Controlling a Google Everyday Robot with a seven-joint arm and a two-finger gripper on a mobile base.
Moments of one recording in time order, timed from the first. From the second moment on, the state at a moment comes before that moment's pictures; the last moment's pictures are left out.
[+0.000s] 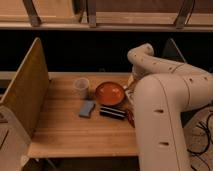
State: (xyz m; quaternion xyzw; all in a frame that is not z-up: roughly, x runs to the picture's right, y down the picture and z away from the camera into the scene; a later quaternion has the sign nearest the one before) arm 0.232 -0.030 0.917 -0.15 0.25 0.62 0.73
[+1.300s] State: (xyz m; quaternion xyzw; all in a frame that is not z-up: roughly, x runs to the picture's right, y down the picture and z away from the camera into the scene) arm 0.221 -0.007 0.976 -0.19 0.28 0.63 0.70
